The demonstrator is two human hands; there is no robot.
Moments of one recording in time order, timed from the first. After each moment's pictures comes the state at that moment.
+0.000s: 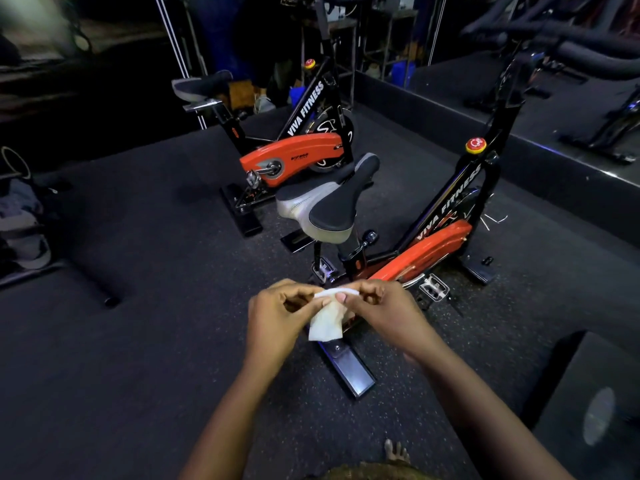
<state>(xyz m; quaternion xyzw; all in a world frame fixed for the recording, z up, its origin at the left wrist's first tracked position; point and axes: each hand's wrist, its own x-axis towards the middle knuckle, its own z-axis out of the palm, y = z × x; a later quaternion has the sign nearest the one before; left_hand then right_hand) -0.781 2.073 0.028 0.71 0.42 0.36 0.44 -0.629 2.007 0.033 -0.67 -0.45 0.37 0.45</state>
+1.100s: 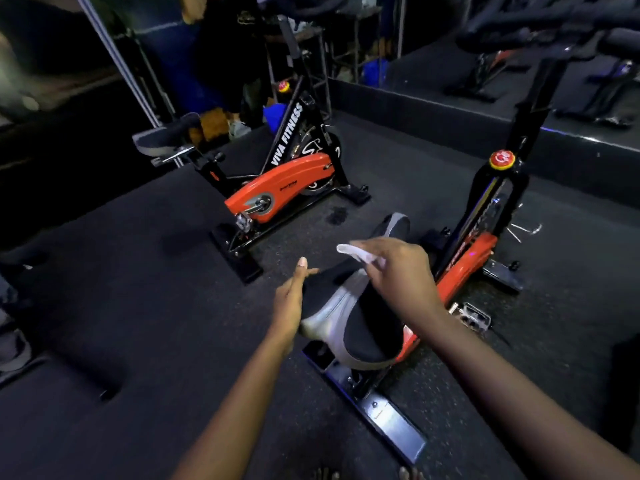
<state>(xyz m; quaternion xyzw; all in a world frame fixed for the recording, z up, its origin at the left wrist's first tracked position) -0.676 2.332 -0.004 0.57 0.48 0.27 0.61 -0.542 2.233 0.054 -0.72 -0.52 0.00 0.45</state>
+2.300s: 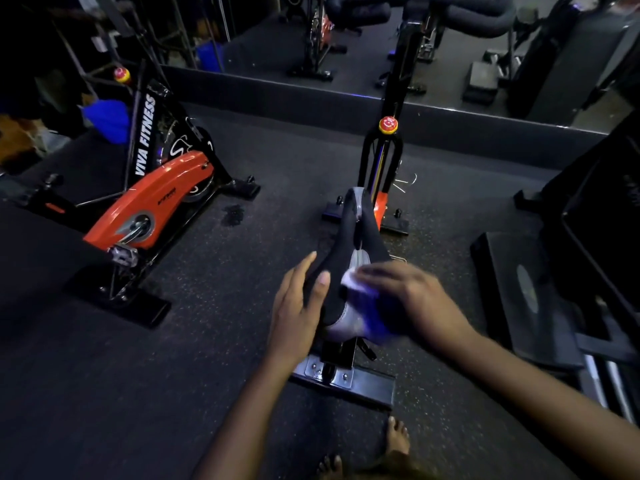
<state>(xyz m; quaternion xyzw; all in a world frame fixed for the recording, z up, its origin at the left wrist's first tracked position) -0.702 2.379 -0.010 0.80 0.20 0.13 0.55 -0.624 2.218 0.038 -0.85 -0.49 -0.06 0.21</state>
